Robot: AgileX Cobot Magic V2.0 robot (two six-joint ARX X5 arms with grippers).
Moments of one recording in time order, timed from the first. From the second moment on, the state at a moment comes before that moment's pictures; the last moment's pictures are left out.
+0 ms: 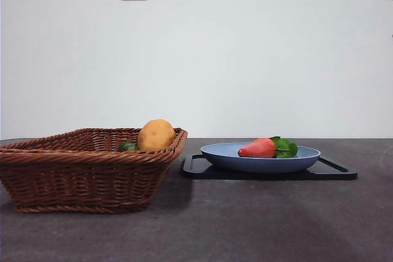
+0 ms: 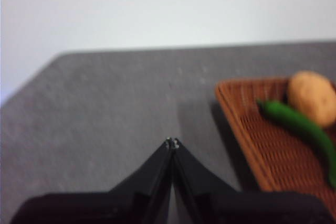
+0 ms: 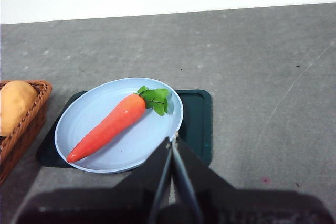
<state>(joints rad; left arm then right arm) -0.05 0.01 0.09 -0.21 -0.04 0.01 0.36 0.59 0.43 -0.14 0.19 0.15</state>
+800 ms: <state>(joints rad) -0.05 0.01 0.02 -0.19 -0.03 0.01 0.36 0.59 0.43 -0.14 0.19 0.15</state>
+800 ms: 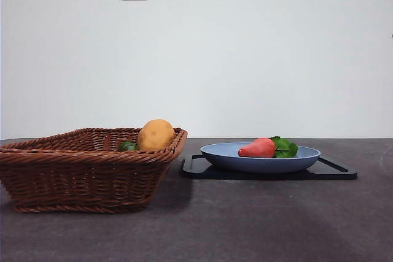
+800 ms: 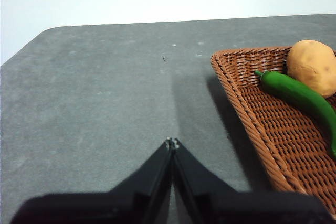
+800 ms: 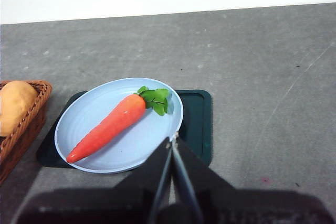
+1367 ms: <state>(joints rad) -0.05 0.01 0.02 -0.19 -0.02 0.01 0.33 0.42 0.43 -0.21 0.23 0.08</state>
